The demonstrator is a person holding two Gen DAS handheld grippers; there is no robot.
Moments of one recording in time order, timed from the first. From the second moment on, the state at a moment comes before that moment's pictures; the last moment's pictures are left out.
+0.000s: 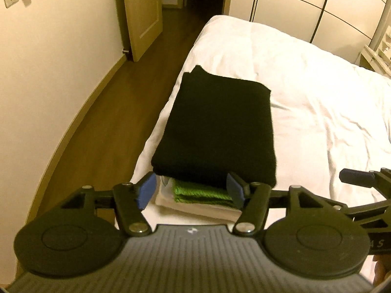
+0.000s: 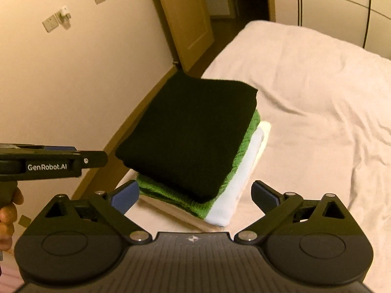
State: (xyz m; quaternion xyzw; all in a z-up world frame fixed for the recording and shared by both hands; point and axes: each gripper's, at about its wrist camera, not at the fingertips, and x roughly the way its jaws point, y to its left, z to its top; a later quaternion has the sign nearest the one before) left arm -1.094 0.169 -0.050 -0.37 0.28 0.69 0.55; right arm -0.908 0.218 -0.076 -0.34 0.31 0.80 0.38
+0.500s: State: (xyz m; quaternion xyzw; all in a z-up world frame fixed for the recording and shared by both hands) left arm -1.026 0.116 -0.031 -0.37 0.26 0.73 0.52; right arm -0.844 0.173 -0.060 -0.32 0.30 0.83 0.35
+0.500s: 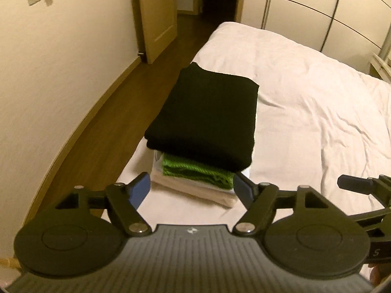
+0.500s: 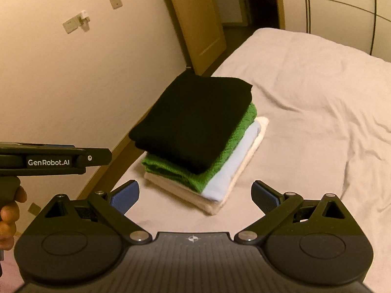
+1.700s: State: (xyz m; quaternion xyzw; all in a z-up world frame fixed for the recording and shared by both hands) left arm -0.769 0.077 -0.002 -0.40 0.17 0.85 0.30; right arm -0.672 0.223 -0.036 -0.41 0.17 0.88 0.15
